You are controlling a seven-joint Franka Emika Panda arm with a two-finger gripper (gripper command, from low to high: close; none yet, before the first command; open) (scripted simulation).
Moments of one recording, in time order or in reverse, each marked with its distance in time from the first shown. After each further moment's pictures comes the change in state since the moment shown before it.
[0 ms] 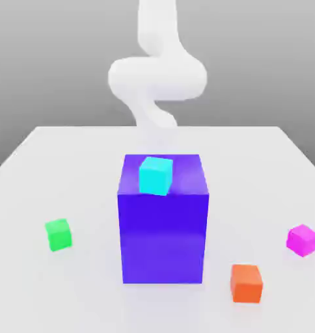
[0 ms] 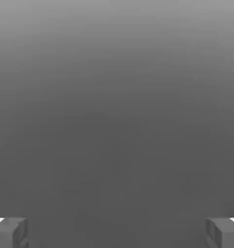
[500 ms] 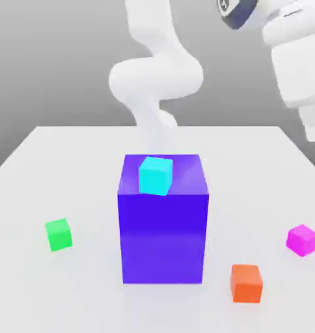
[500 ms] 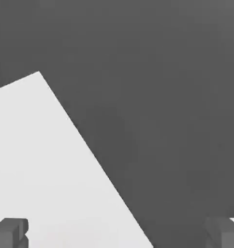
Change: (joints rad) arm 0.419 0.483 0.039 -0.157 0.097 0.239 -0.664
